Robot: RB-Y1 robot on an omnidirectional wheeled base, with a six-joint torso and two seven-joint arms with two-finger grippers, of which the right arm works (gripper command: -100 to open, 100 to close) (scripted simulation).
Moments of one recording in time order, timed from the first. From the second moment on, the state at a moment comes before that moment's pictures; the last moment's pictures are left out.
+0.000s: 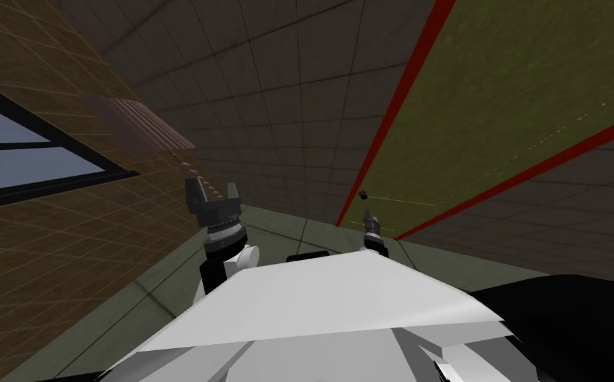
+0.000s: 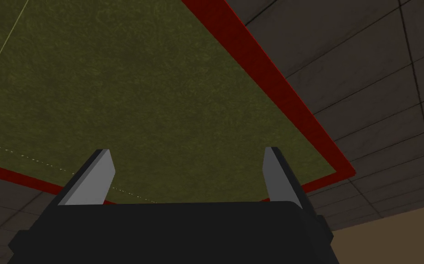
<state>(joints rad) 0.36 -0.22 -0.12 -1.35 -0.61 -0.80 1.10</state>
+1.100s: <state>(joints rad) 0.33 -0.26 -0.15 -1.13 -0.74 -0.85 1.36</state>
